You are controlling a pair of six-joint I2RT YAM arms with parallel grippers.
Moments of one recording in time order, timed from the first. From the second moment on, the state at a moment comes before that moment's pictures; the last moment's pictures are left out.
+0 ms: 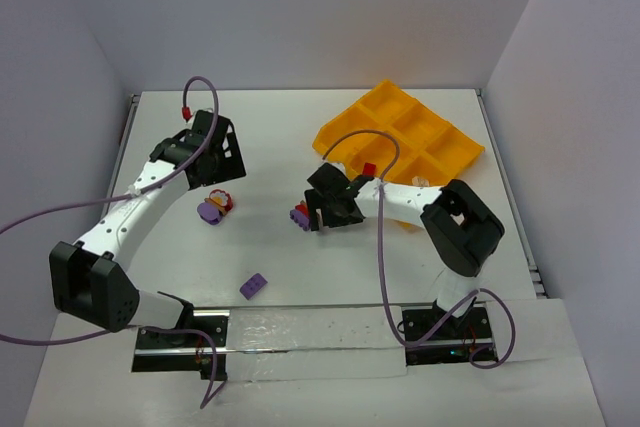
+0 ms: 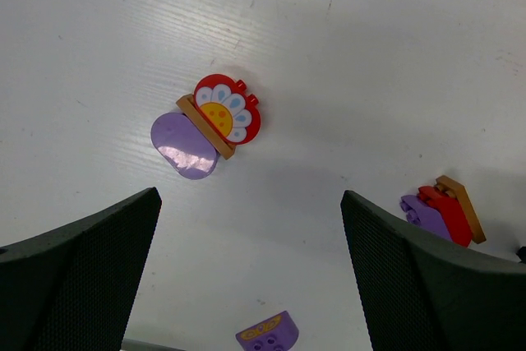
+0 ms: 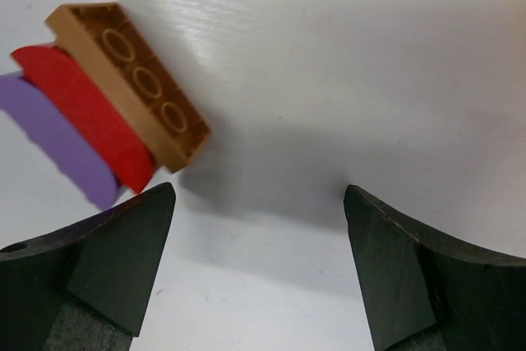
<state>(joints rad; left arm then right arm) -0.40 1.39 1.24 -0.86 -0.36 -0.54 0.80 1.77 1.07 -0.42 0.16 0.58</state>
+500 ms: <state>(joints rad) -0.40 1.40 1.20 -0.74 -0.06 -0.60 0.81 1.78 1.26 -0.48 0.10 0.46</state>
